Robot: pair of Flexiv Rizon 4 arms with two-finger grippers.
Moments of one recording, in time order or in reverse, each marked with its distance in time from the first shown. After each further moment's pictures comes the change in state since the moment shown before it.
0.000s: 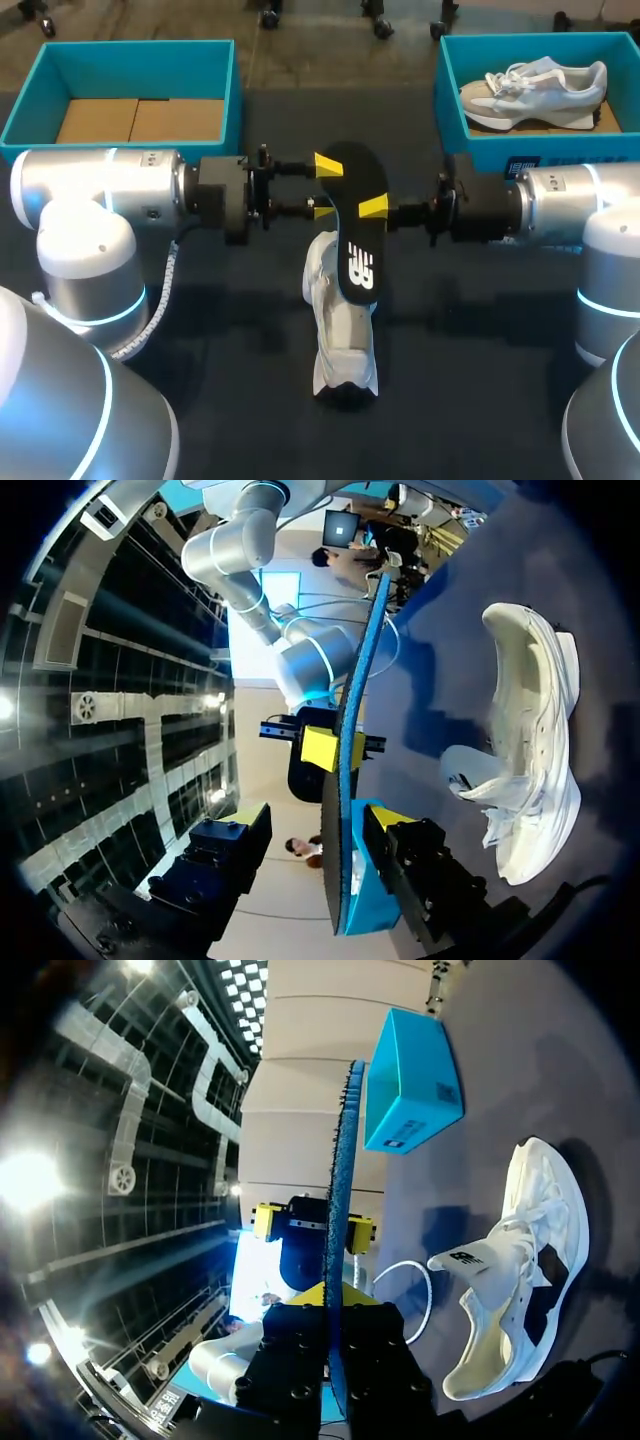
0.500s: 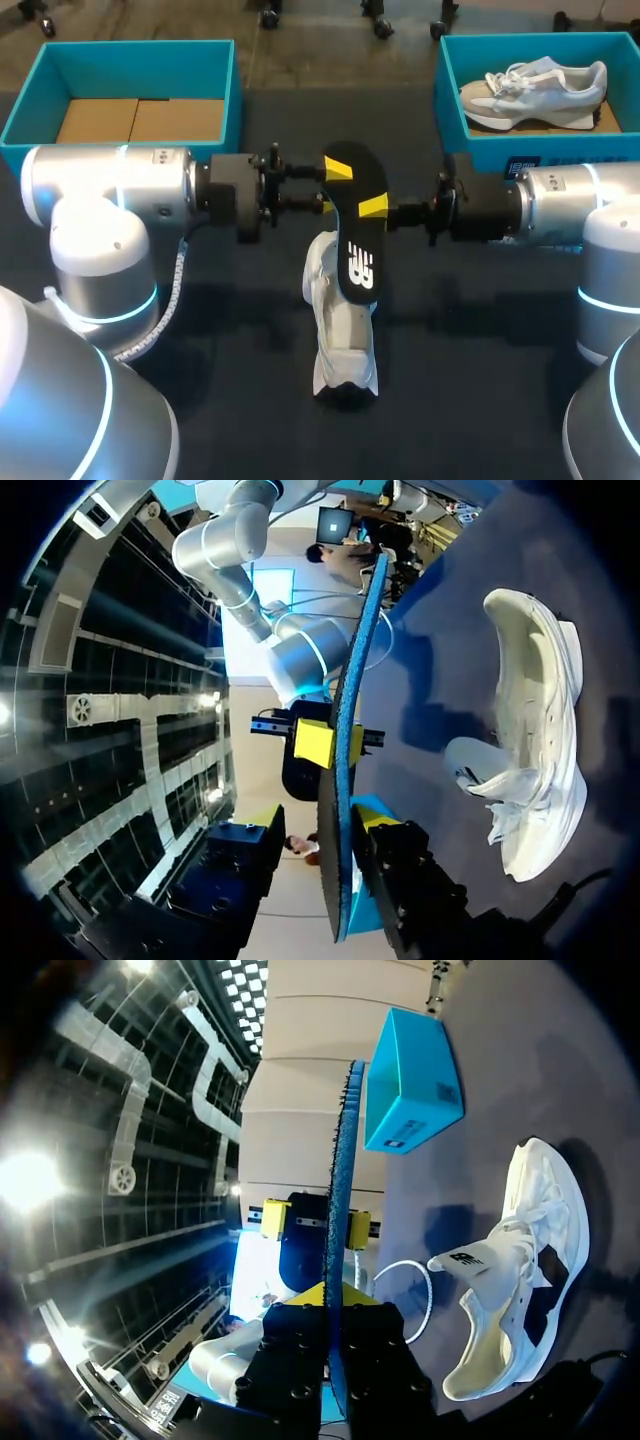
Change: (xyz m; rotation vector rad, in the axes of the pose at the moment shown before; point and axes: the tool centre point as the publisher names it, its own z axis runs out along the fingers) left arm 0.003 0.006 0.011 -0.025 0.019 0.024; right arm 0.000 0.000 0.000 0.000 0.001 0.000
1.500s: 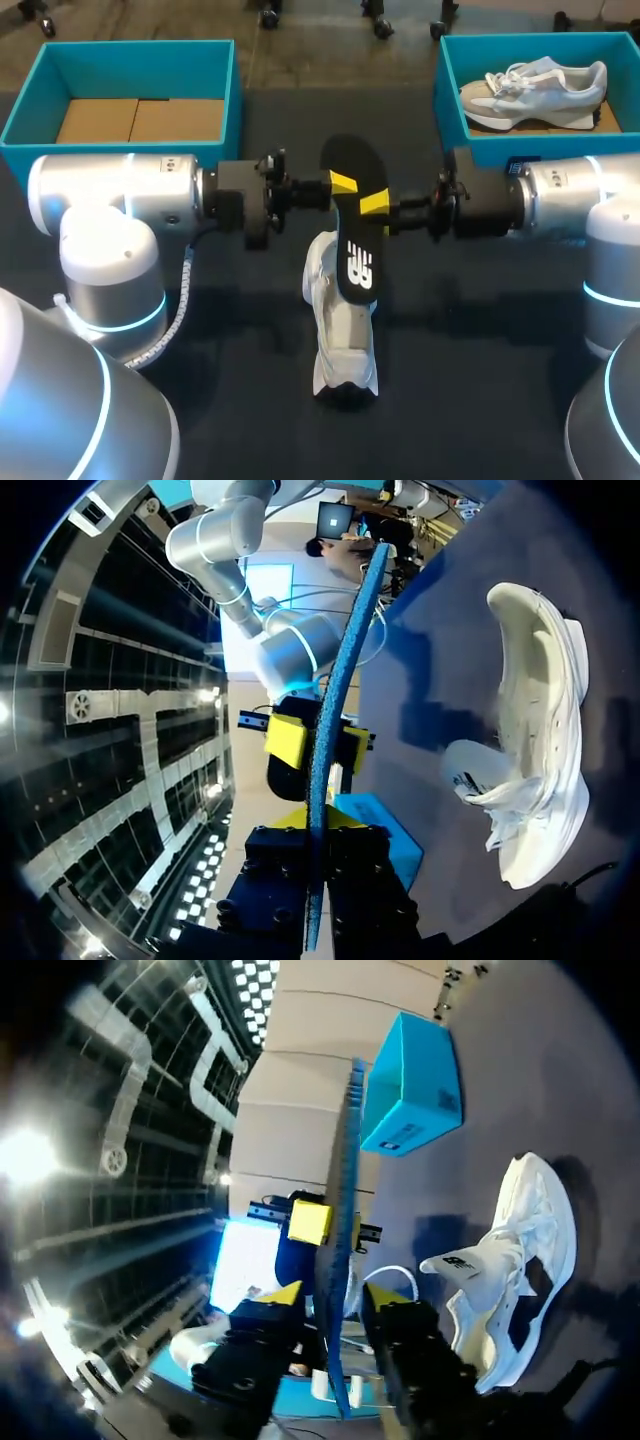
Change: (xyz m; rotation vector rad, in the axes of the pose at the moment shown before) left arm 0.008 -0.003 0.006 -0.014 0.004 -0.021; right arm -0.001 -0.003 -0.003 0.021 -0.073 -0.094
